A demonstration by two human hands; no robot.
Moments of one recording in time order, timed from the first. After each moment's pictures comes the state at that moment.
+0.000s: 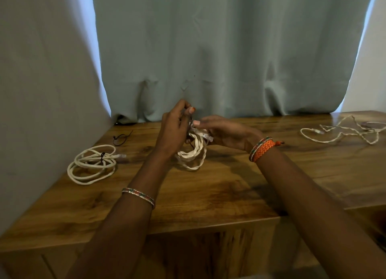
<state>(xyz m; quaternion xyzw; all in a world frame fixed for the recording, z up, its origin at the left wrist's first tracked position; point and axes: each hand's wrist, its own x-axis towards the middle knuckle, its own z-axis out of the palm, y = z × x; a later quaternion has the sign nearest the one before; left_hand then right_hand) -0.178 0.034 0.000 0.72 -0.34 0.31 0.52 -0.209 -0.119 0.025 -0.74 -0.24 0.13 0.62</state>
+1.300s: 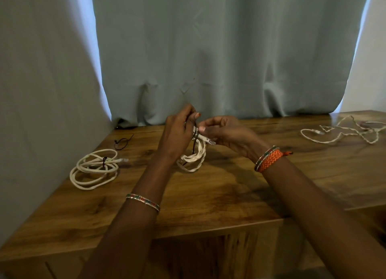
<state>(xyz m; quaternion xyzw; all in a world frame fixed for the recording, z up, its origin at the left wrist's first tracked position) -0.176 0.035 0.002 0.75 -0.34 0.37 0.43 -0.218 -0.119 0.016 -0.73 -0.16 -0.03 0.66</state>
